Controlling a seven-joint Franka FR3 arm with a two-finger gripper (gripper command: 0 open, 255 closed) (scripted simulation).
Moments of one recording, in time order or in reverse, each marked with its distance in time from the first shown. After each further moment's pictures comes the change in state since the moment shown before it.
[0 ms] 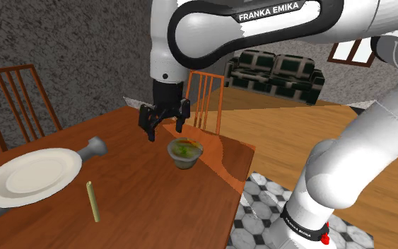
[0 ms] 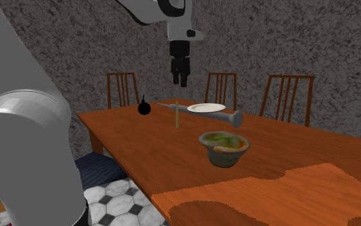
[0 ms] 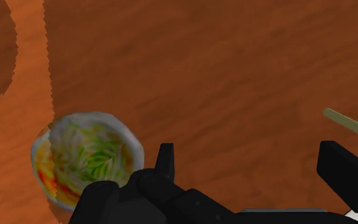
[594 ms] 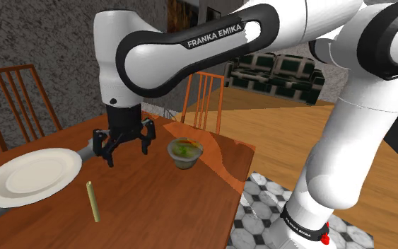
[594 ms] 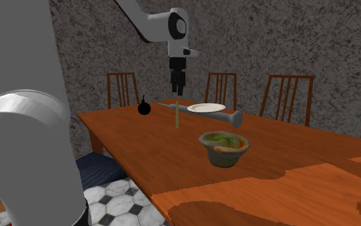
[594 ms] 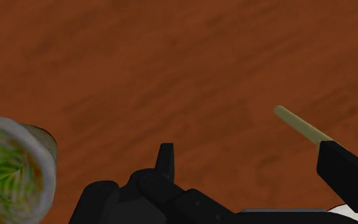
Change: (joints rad) arm 0.033 0.340 0.141 0.204 -0.144 0.088 0.266
